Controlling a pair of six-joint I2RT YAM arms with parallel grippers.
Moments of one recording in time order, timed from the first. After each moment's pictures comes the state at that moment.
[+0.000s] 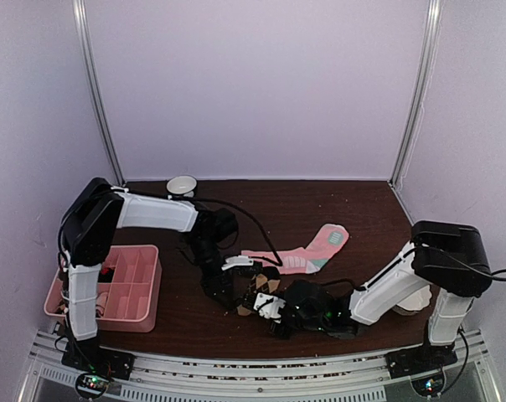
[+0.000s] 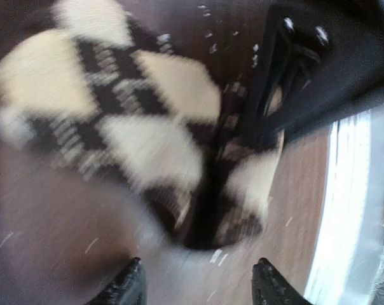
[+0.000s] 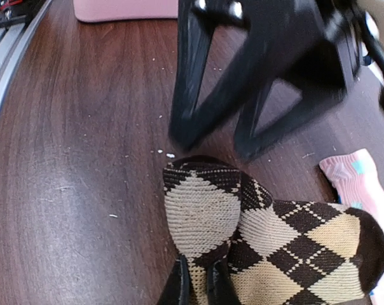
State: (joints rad) left arm -0.77 2.08 1.44 -0.96 0.62 0.66; right arm 1.22 1.86 0.64 0.67 0.11 -0.21
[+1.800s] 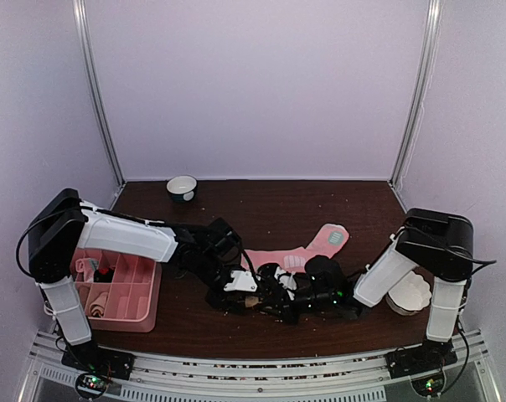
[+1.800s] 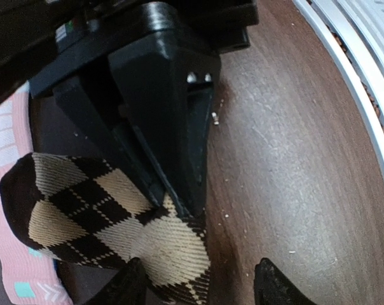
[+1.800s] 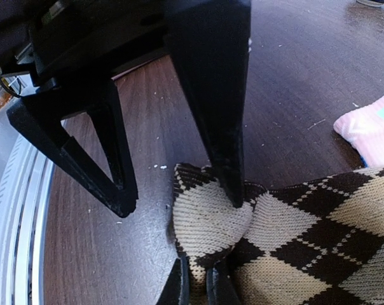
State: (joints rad) left arm -0.95 1.83 1.10 -0.40 0.42 0.89; right arm 0.96 1.93 0.59 0.85 -0.41 0.11
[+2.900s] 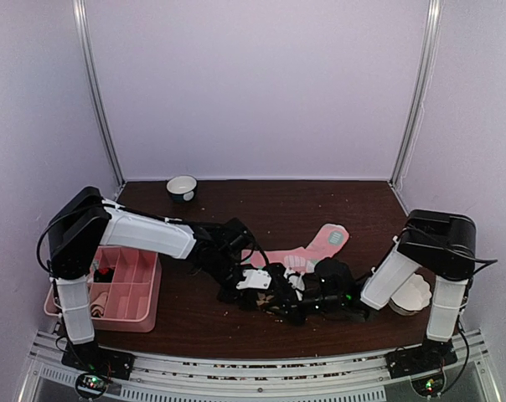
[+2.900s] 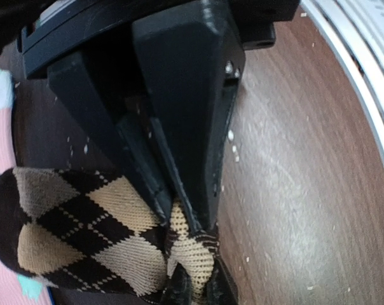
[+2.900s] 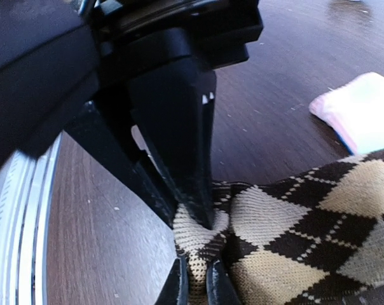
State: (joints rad) left arm -0.95 1.96 1.22 -0.44 0.43 0.86; right arm 0.95 1.92 0.51 0.95 -0.41 0.16
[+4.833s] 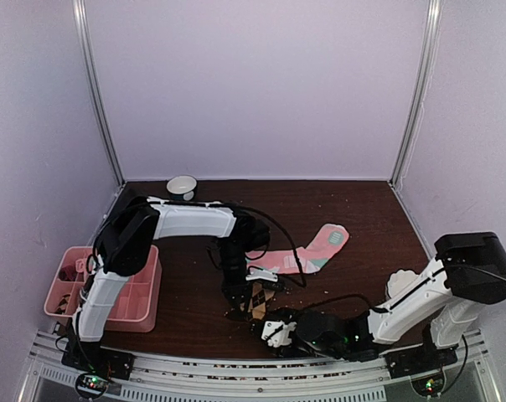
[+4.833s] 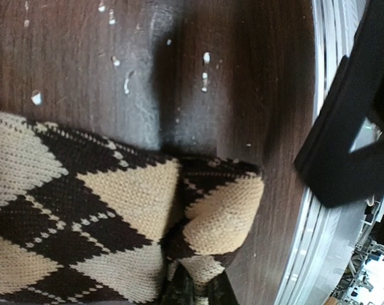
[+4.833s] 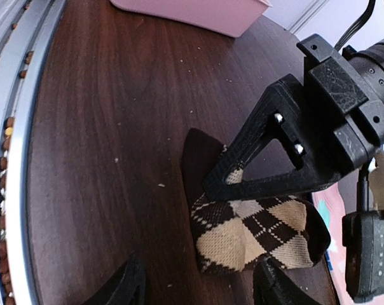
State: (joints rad) left arm -0.93 2.35 1.82 -1.29 0.55 0.69; right arm 1.44 1.71 0.52 0.65 0.42 -0.31
